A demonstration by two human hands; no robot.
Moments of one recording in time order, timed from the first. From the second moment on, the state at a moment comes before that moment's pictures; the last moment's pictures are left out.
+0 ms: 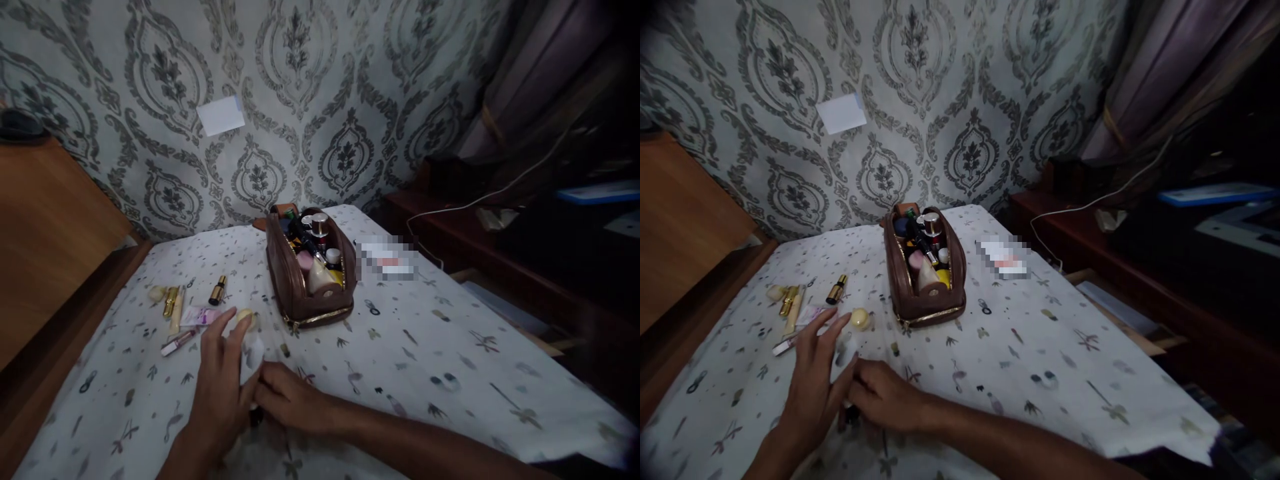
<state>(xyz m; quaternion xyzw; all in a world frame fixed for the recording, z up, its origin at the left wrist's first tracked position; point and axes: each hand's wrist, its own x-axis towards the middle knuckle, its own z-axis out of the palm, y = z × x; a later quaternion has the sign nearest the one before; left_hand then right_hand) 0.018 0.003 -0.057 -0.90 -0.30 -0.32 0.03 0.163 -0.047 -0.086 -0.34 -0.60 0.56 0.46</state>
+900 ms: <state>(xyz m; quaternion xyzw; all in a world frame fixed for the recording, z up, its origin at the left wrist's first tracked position) 0.034 -0.024 -0.064 -0.70 -0.40 -0.38 -0.45 0.166 -0.034 -0.090 -0.38 -0.45 0.57 0.58</state>
